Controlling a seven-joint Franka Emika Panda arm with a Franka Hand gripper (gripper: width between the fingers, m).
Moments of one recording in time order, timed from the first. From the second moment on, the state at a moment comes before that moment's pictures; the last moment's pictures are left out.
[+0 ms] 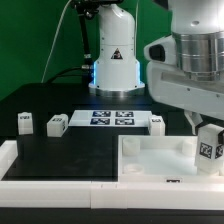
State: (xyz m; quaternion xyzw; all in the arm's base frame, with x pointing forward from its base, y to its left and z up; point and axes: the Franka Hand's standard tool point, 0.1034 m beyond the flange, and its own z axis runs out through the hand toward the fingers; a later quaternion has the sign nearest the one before) arm 0.625 0.124 0.080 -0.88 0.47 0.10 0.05
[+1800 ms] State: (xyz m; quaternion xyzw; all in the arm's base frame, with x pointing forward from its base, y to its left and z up) arm 0.610 0.123 0.070 -0.99 -0.12 0.03 0.05
